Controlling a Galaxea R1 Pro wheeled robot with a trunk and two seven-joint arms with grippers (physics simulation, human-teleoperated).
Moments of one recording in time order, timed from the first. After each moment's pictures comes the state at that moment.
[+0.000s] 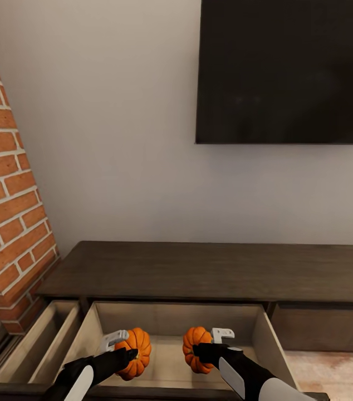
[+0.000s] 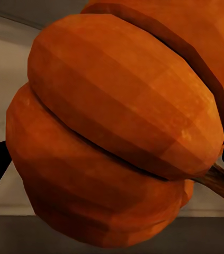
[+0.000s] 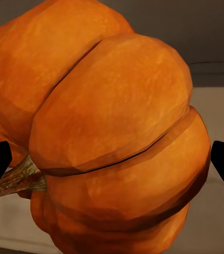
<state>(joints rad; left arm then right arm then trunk) -0.24 0.09 -0.20 -1.01 0.61 0.55 0.04 -0.60 0.08 0.66 -0.29 -0.74 0.13 -0.07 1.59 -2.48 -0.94</state>
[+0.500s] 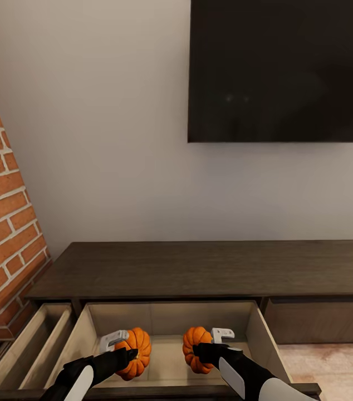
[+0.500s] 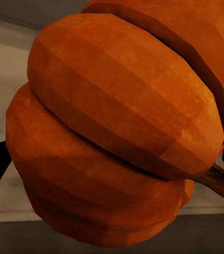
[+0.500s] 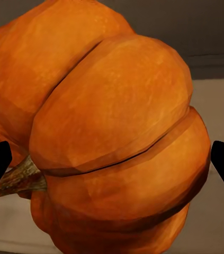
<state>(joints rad) -0.24 0.09 -0.20 -1.01 0.61 0.55 0.04 -0.60 0.08 0.66 -0.29 -0.74 0.13 -0.07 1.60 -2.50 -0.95</state>
